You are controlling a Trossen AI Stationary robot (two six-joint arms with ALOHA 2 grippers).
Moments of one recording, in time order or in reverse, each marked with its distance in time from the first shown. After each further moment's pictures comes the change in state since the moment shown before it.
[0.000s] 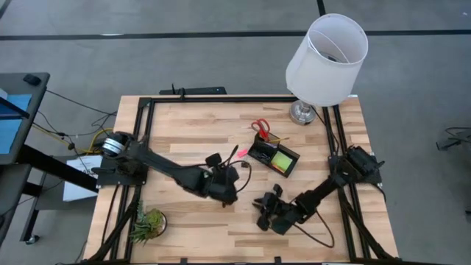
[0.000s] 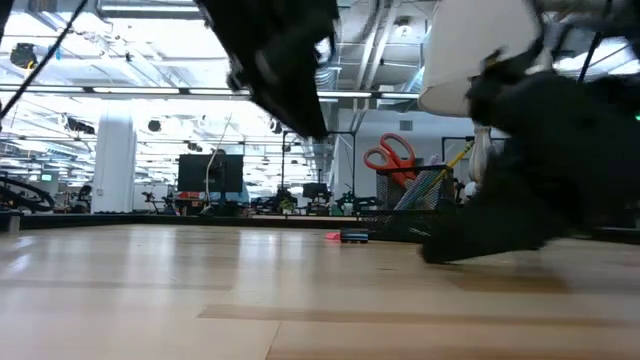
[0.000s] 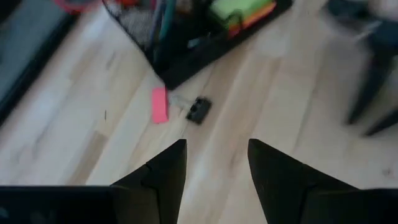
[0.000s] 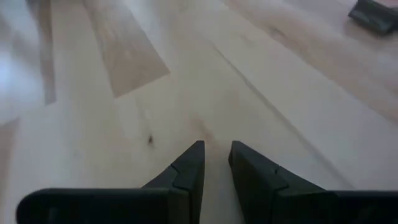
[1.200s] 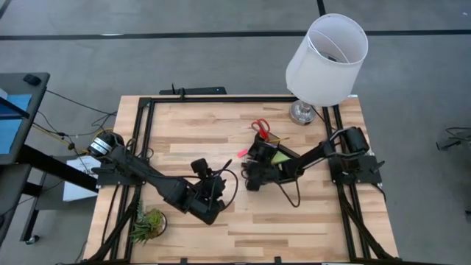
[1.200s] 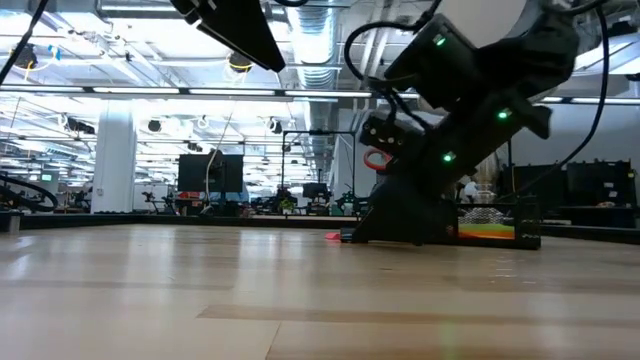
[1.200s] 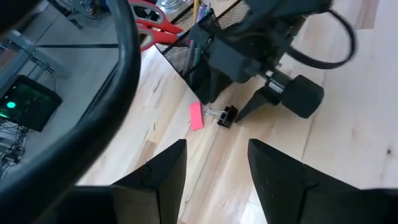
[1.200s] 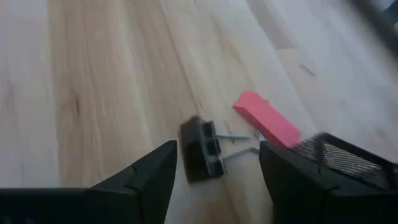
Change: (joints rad) left arm -0.172 -0.104 0.000 -0.184 -0.257 -0.061; right arm -0.441 -0.078 0.003 -0.032 -0.166 -0.783
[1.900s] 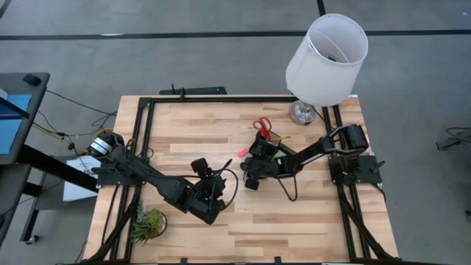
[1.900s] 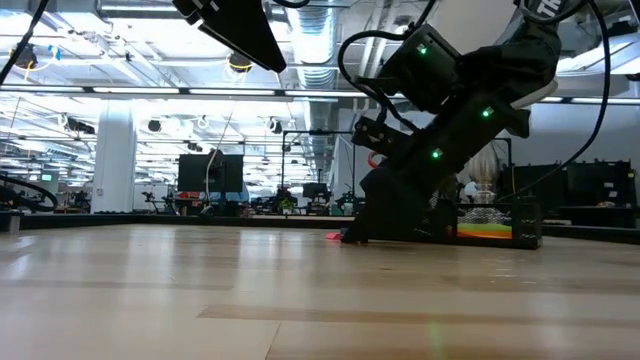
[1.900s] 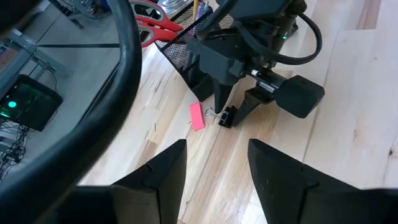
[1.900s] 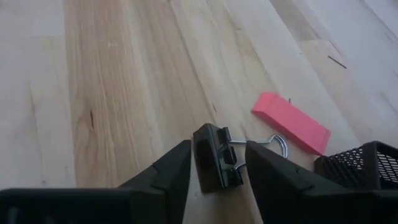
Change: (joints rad) left arm 0.000 0.001 0.000 0.001 -0.004 0.000; right arm -0.071 -0.003 0.003 0.002 -0.164 0.046
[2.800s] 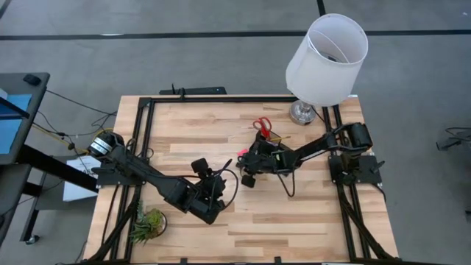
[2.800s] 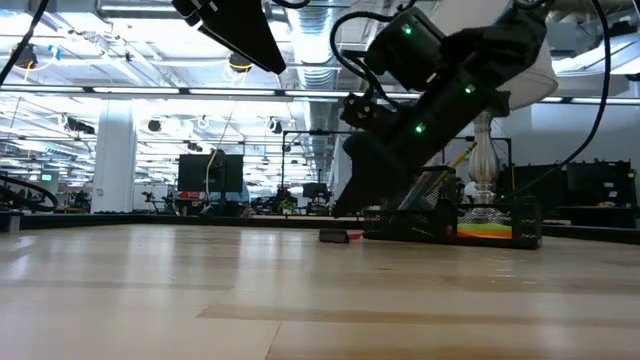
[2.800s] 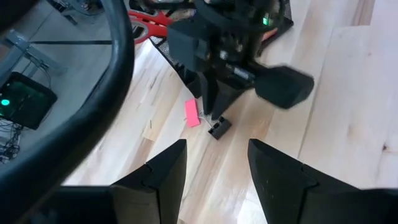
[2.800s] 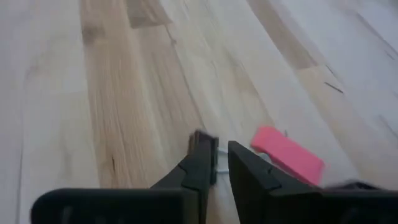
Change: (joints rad) left arm 0.000 0.000 0.000 0.000 0.021 -0.001; right arm -0.016 -0.055 0.068 -0.060 -0.089 0.044
